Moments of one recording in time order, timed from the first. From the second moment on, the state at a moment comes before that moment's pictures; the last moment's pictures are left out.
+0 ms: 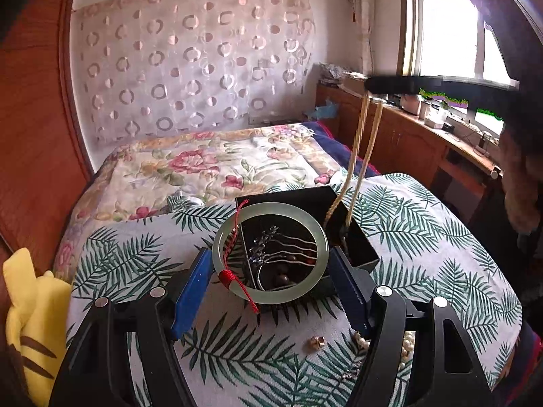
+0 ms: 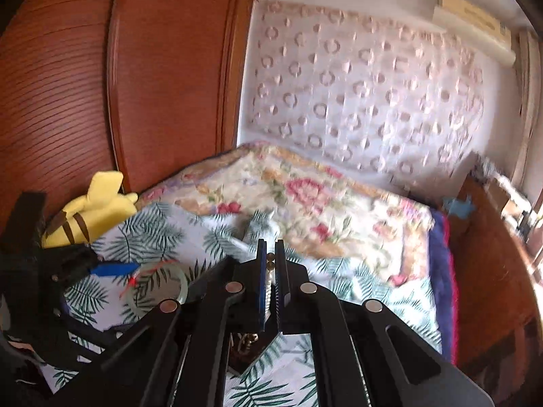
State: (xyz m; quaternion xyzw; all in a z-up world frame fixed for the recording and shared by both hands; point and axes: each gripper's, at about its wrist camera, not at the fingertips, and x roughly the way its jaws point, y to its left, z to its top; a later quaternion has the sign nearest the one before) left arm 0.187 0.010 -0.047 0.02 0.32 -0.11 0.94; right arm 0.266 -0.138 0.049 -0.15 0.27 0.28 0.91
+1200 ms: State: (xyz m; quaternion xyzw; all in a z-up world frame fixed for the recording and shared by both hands) left arm 0.247 -0.021 -0.081 0.04 0.38 -0.10 0.92; right arm 0.249 -0.174 -0.027 -0.10 0.34 0.29 0.89
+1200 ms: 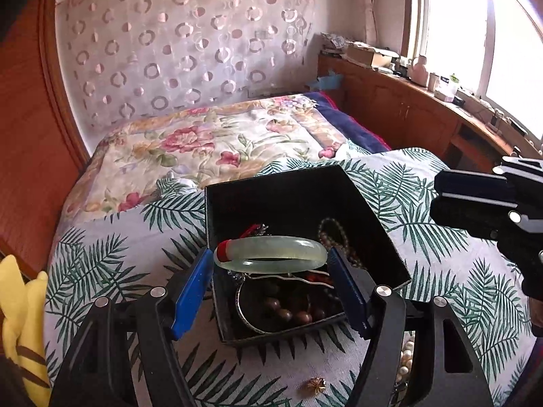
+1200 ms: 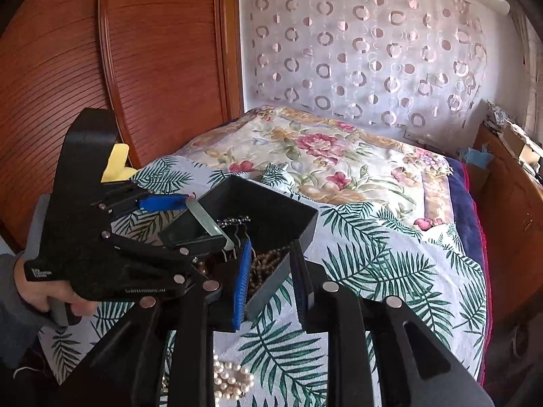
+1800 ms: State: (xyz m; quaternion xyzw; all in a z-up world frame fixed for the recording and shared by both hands) left arm 0.205 -0.005 -0.059 0.02 0.34 -0.11 0.93; right arm 0.211 -0.198 -0.048 -0.08 0.35 0.31 0.88
